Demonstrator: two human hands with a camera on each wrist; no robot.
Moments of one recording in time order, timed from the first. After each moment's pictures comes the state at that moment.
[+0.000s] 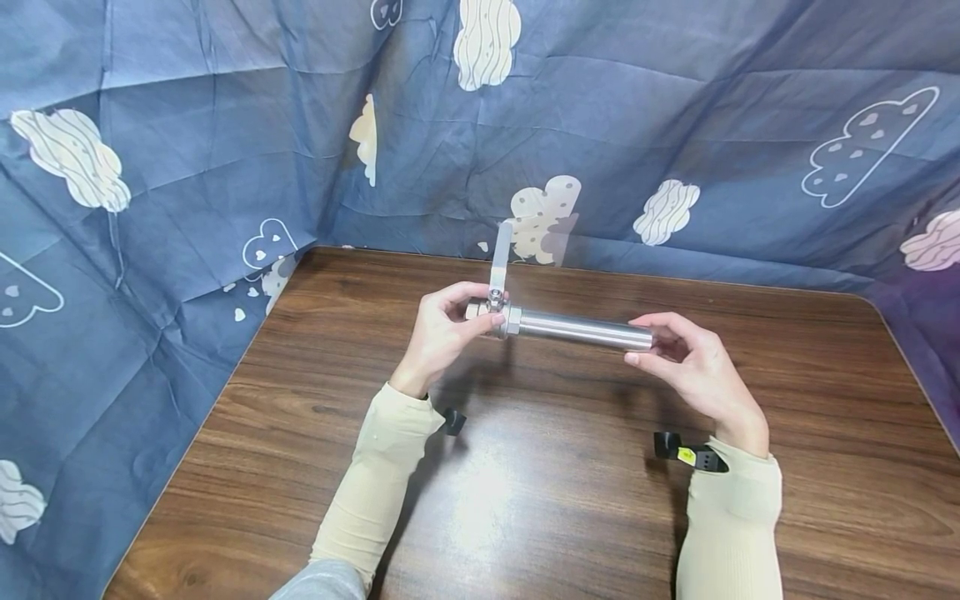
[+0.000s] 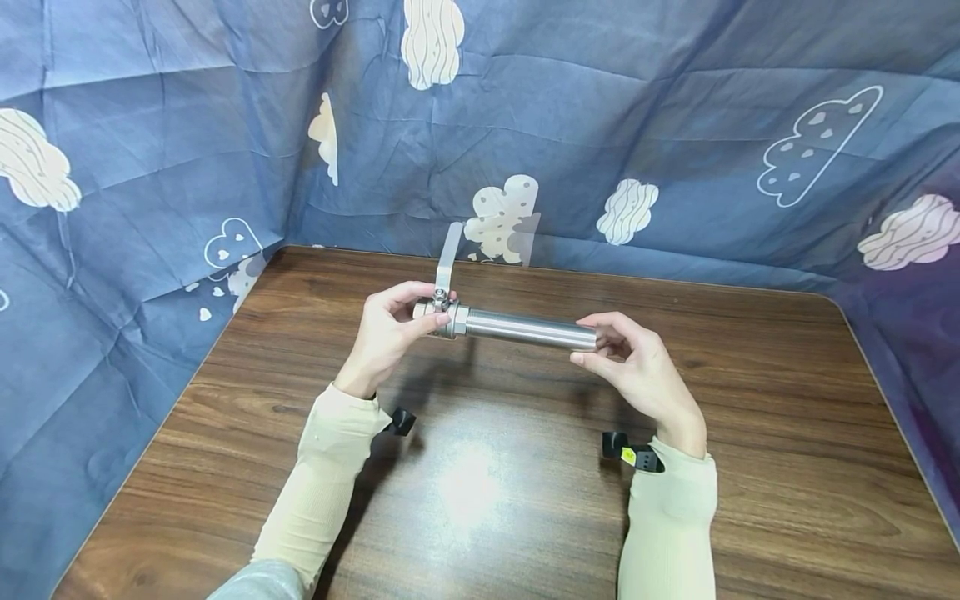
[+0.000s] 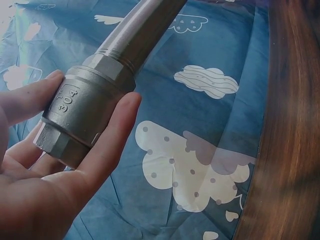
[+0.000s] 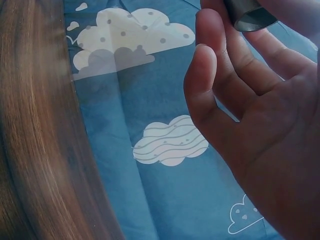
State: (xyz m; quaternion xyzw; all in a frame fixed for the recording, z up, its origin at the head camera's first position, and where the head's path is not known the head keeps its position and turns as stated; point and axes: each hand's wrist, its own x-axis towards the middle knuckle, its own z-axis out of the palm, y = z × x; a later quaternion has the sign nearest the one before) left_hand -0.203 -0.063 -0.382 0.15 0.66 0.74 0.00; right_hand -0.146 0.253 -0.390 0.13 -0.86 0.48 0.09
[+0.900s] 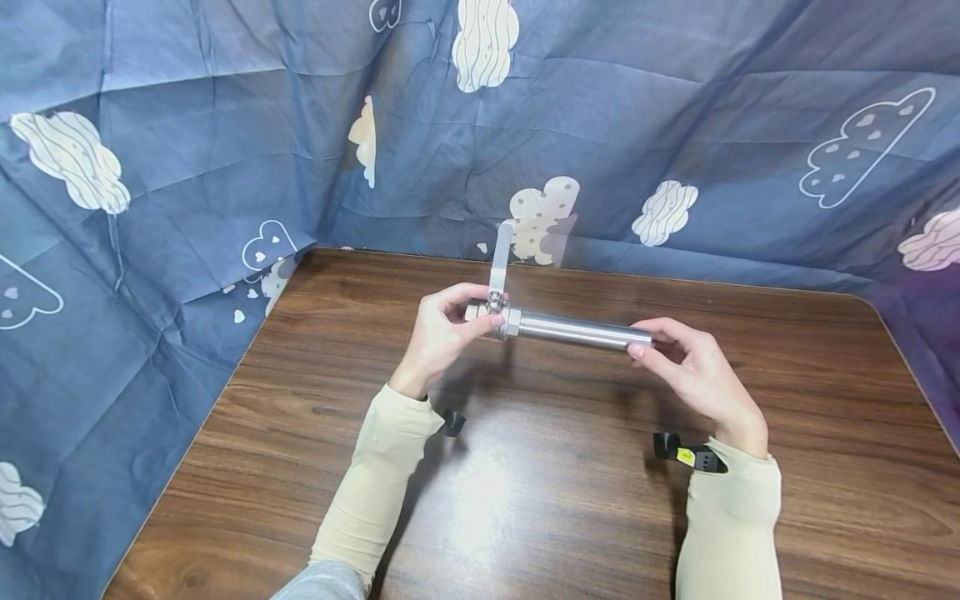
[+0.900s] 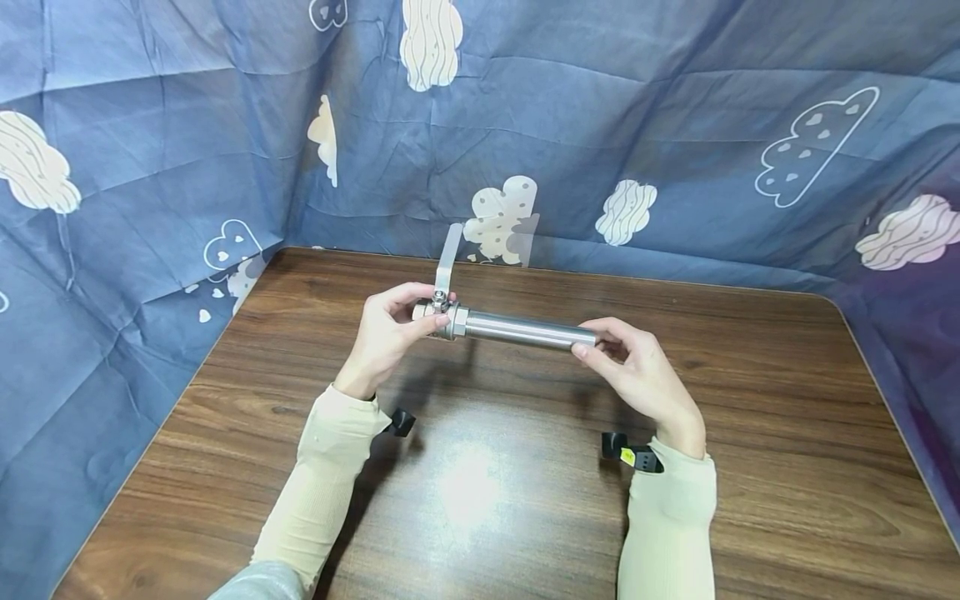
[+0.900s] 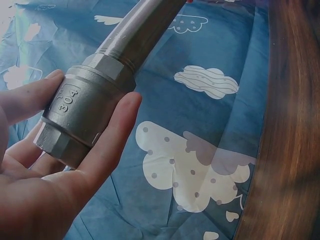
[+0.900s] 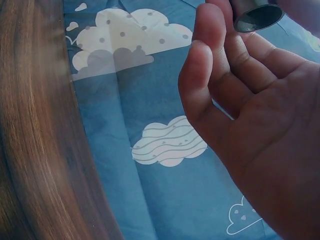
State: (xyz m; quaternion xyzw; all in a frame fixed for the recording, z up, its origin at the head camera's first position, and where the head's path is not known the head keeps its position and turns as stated) left_hand -0.201 -0.062 -0.381 0.15 0.66 0.73 0.00; right_hand -0.146 0.255 -0.388 0.15 -0.87 0.47 0.06
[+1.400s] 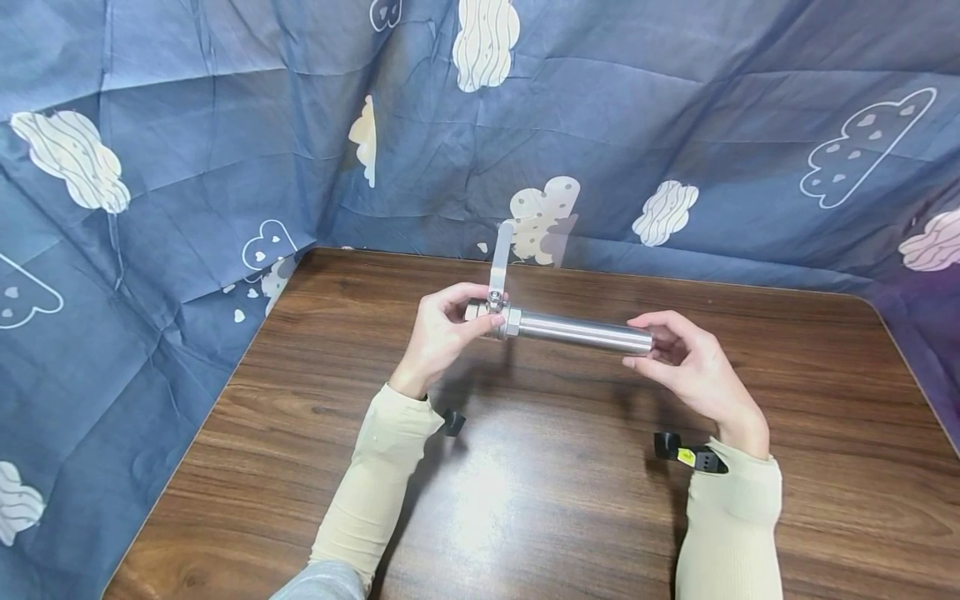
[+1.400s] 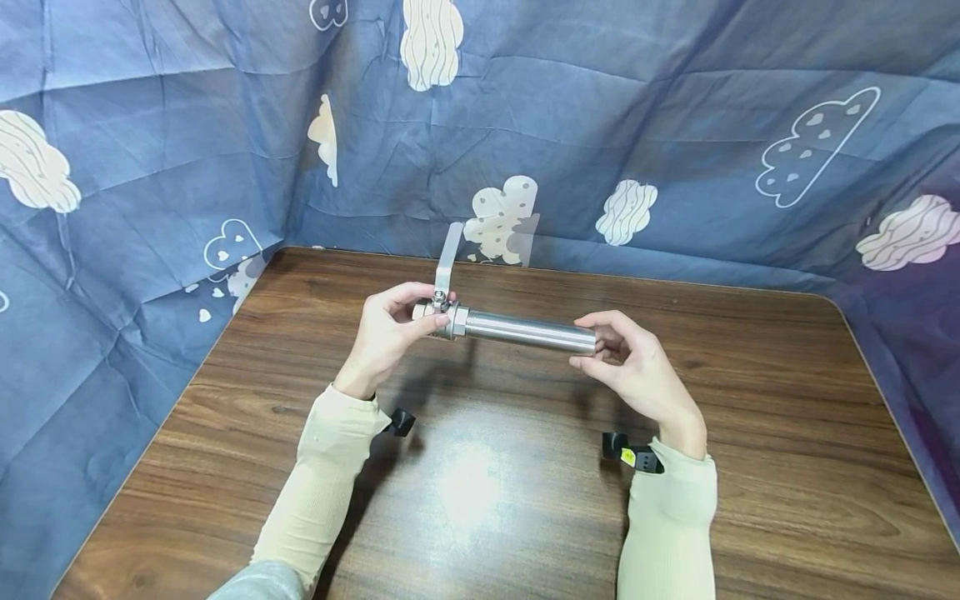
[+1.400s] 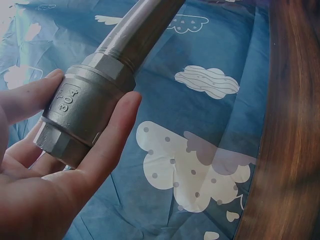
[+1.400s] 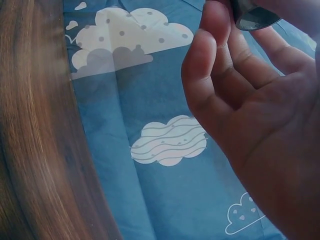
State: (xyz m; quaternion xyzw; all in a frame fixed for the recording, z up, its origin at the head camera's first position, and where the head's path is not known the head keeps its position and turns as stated) left_hand -0.201 -0.062 -0.381 0.16 0.66 0.73 0.00; right_hand -0.147 0.253 -0.392 0.16 -0.85 0.50 0.09
